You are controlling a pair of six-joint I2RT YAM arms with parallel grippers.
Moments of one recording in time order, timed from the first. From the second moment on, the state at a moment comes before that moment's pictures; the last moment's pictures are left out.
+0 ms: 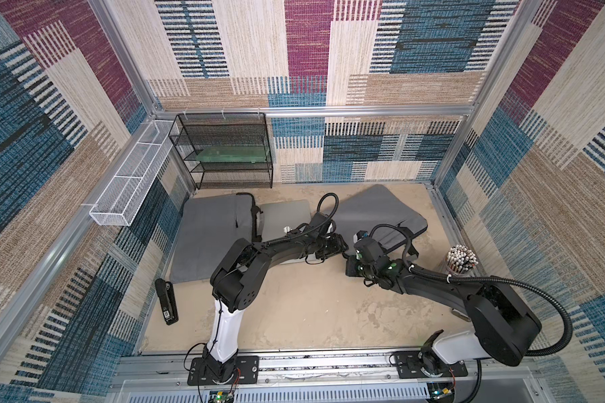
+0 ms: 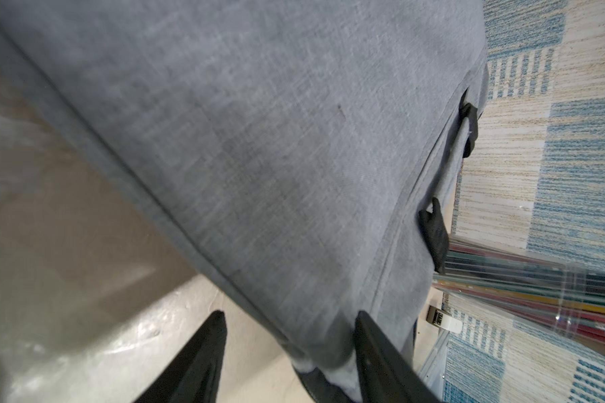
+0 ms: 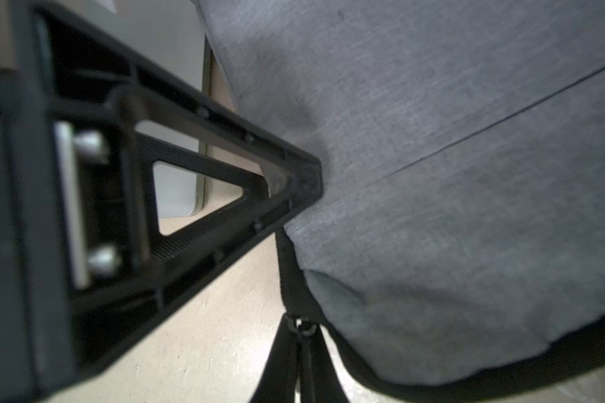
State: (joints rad) left arm -0.70 2.05 1.38 -0.17 0.35 -0.88; right arm 0.64 1.43 0.72 -0.12 0.09 0.61
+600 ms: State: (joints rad) left arm -0.70 2.09 1.40 -0.15 0.36 -0.92; right arm 0.60 1.43 0.70 -0.12 0.03 0.58
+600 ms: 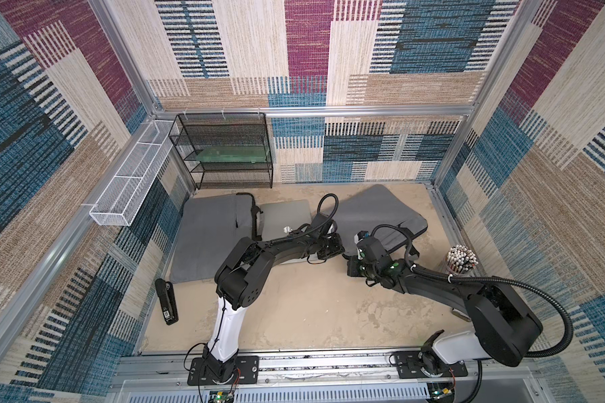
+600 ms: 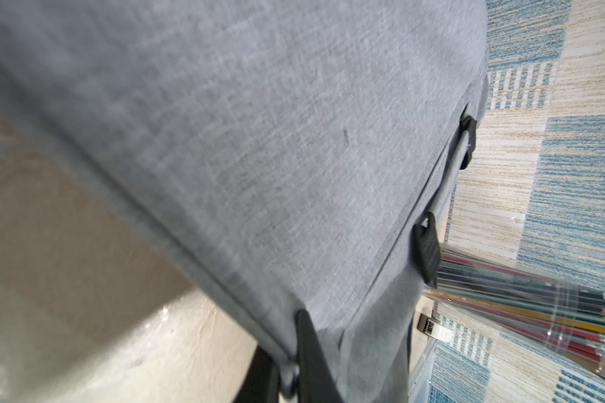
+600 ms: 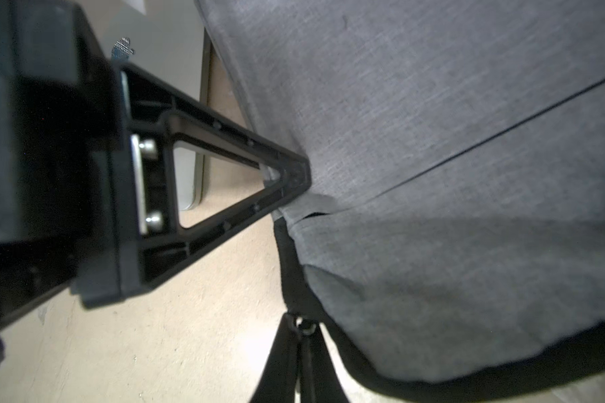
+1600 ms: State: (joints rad) left arm -0.66 2.06 1.43 -0.21 0.37 -0.86; right arm 0.50 1.37 0.63 -0.09 -0.13 0.54
